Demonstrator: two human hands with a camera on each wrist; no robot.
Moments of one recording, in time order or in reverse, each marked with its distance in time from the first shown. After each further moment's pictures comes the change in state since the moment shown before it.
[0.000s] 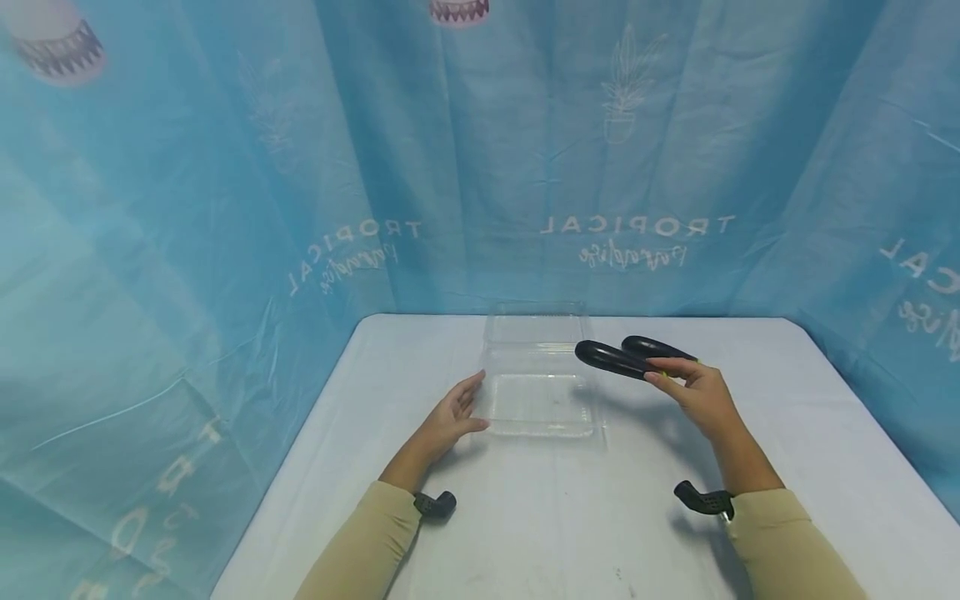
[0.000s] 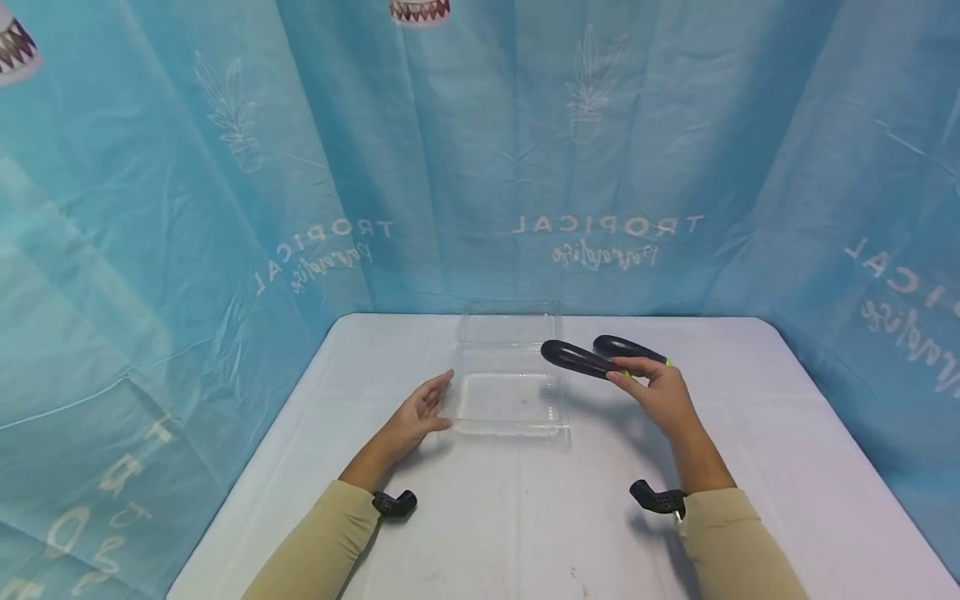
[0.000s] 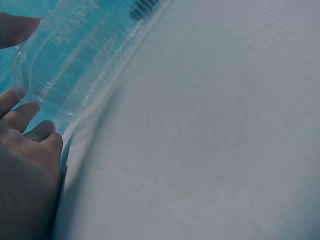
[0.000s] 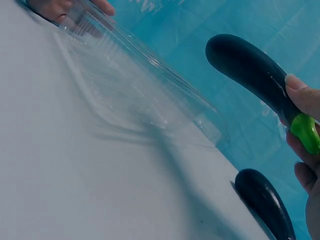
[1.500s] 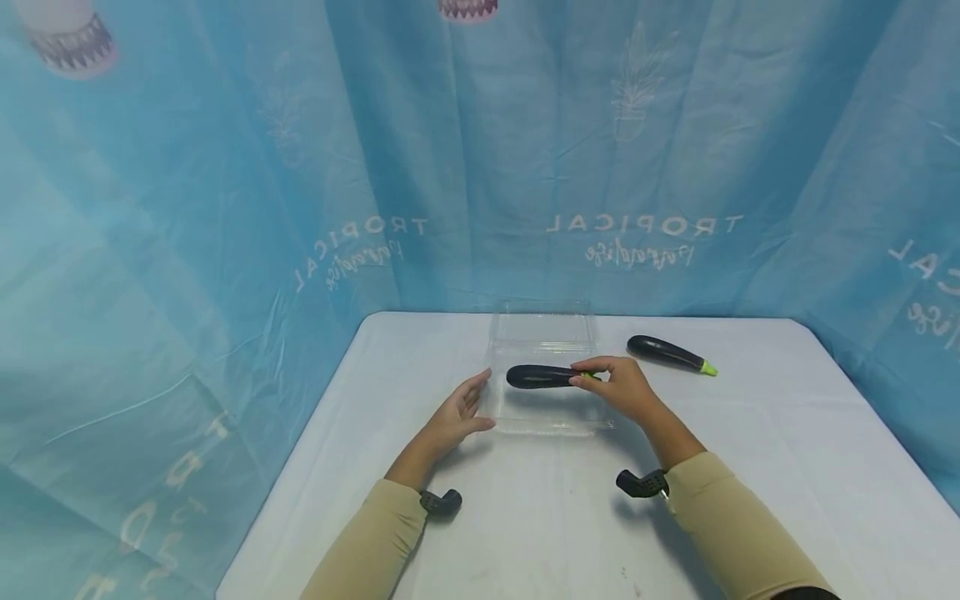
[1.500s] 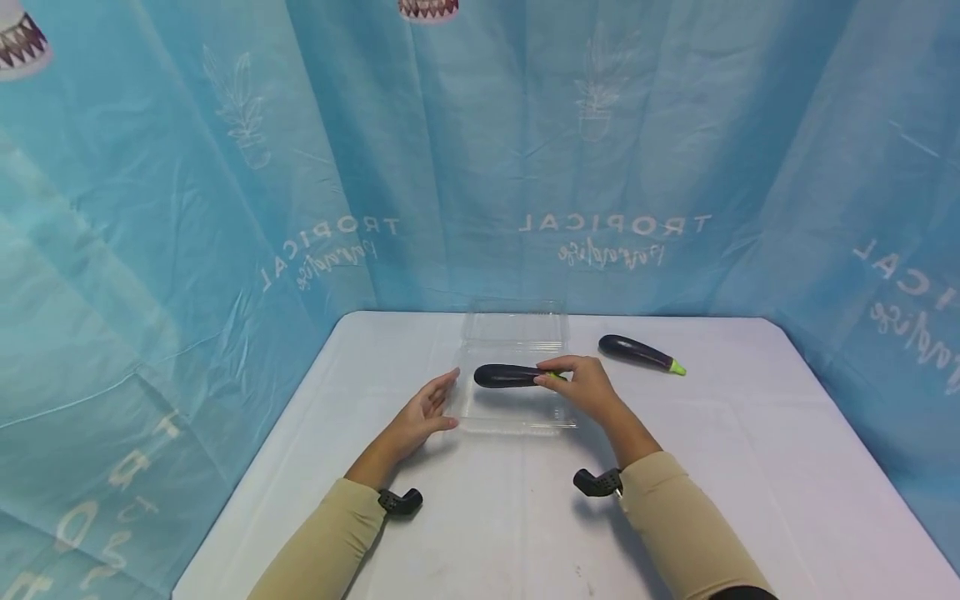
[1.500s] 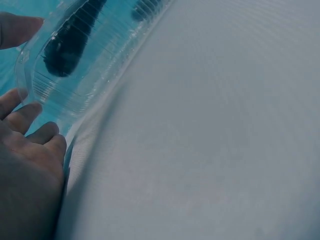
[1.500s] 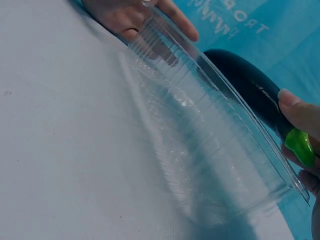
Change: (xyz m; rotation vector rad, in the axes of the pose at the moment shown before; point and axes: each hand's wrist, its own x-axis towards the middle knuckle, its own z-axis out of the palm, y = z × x) left_hand -0.002 0.004 0.000 -0.009 -0.007 0.011; right_hand 0.031 -0.037 0.096 -0.079 -0.301 -0.155
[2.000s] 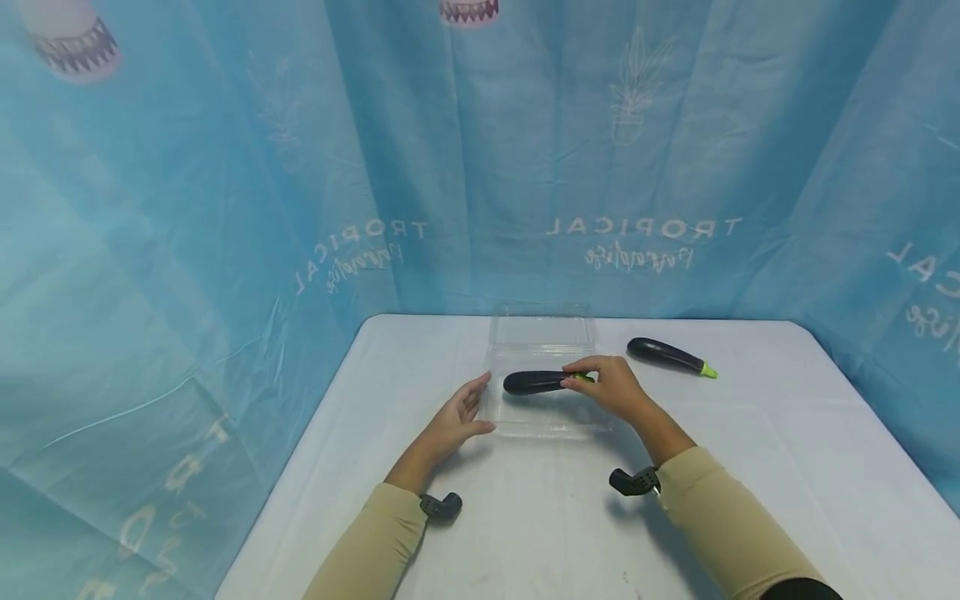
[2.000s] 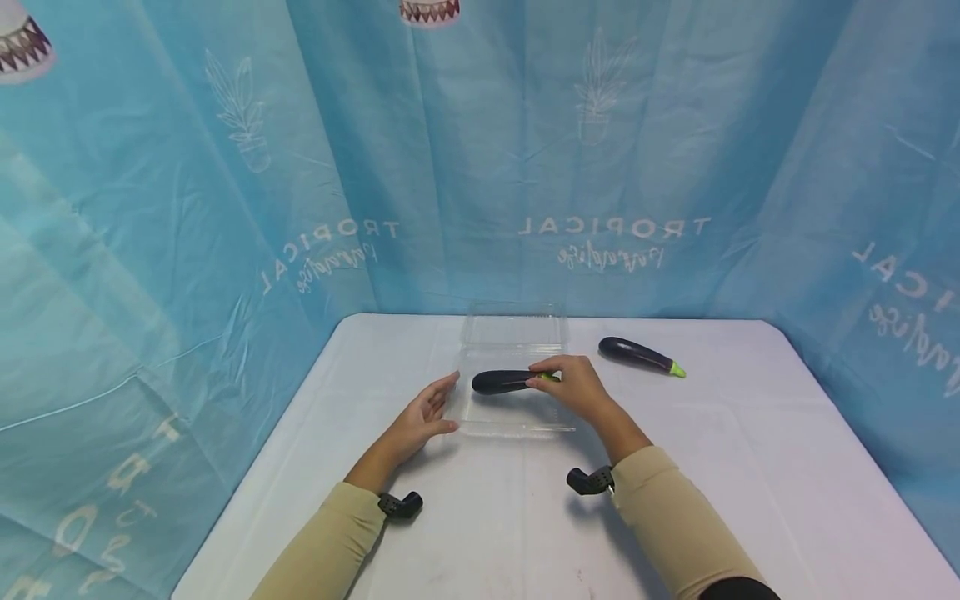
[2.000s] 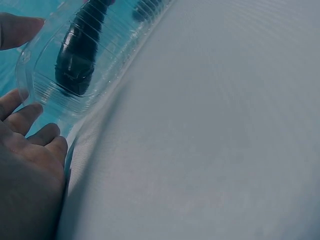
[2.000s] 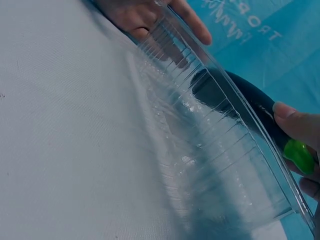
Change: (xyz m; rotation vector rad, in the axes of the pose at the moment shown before) left_hand -0.002 -0.001 -0.002 0.016 -0.012 0.004; right_hand 0.010 -0.008 0.010 -0.072 -0.030 -0.054
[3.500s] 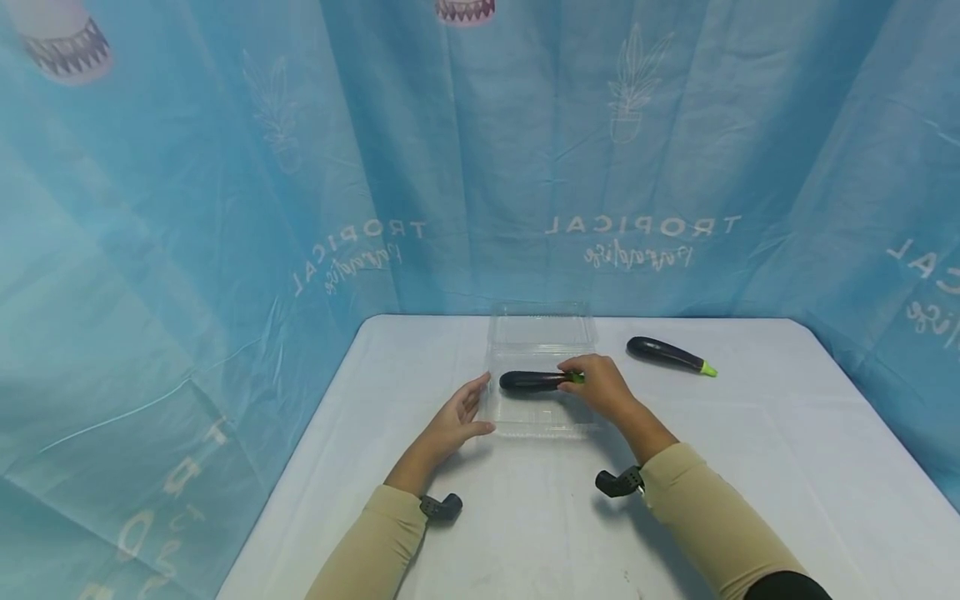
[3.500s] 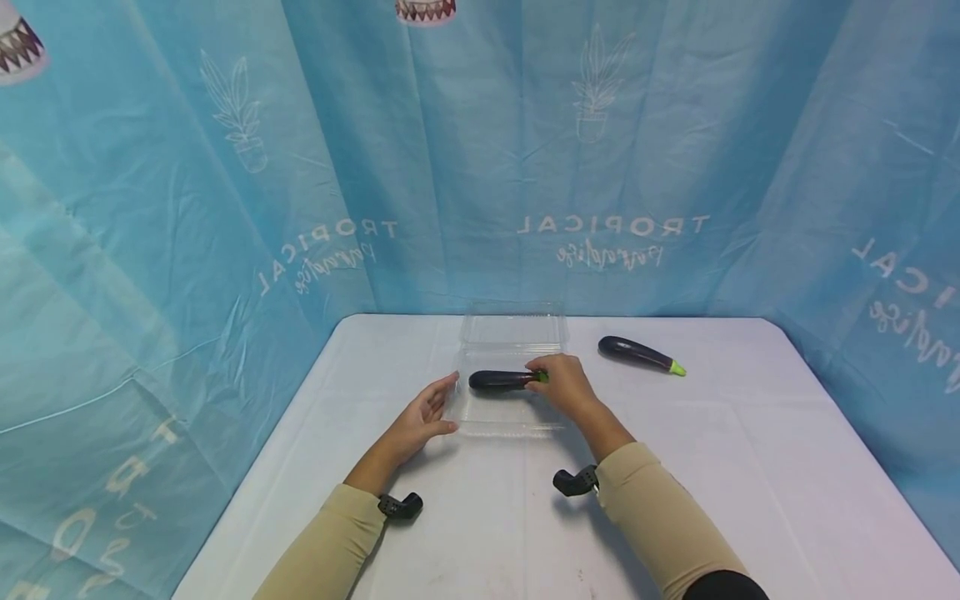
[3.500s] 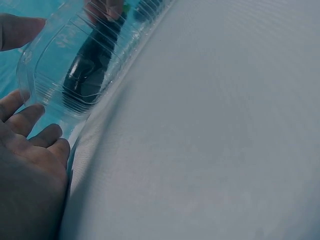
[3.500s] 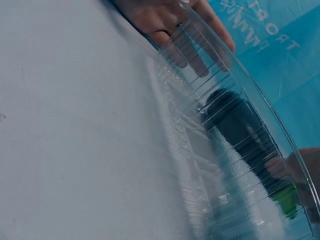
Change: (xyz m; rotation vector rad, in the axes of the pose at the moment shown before) left_hand 0.001 -0.001 0.003 0.018 0.033 -0.006; right_hand 0.013 -0.008 0.017 -0.173 -0.028 0.110
